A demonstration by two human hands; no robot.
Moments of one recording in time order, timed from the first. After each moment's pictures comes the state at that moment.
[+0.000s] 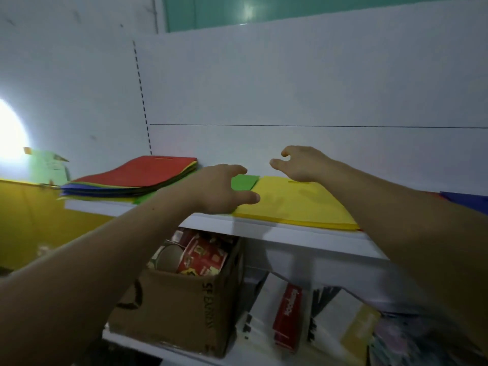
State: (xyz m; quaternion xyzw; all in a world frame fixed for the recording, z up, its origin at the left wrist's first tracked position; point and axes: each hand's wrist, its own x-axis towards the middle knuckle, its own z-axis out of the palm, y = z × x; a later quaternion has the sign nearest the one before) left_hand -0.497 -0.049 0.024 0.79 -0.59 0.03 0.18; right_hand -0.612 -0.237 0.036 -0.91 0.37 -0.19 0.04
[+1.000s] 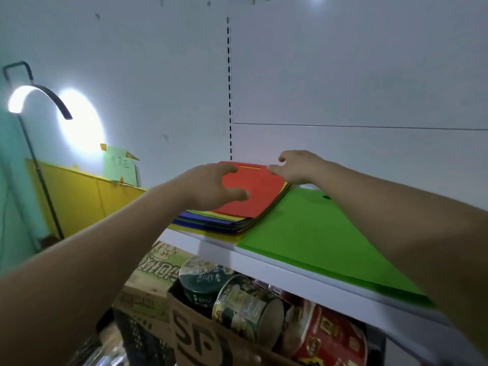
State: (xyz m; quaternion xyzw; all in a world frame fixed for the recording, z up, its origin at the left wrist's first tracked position) left_hand -0.186 -0.033 0.023 0.85 -0.48 0.03 0.20; right_hand -0.261 -0.246 0.032 -0.95 0.29 -0.13 0.01
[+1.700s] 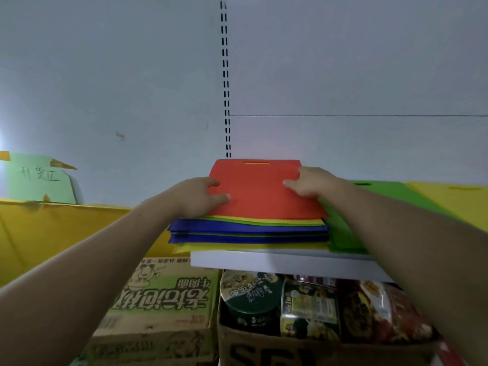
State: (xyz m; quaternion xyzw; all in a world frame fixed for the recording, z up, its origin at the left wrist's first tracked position) left_hand 0.004 -0.018 -0.009 0.80 -0.58 -0.06 0.15; right_hand -0.185 -0.208 -0.016 -0.84 0.53 -0.08 0.03
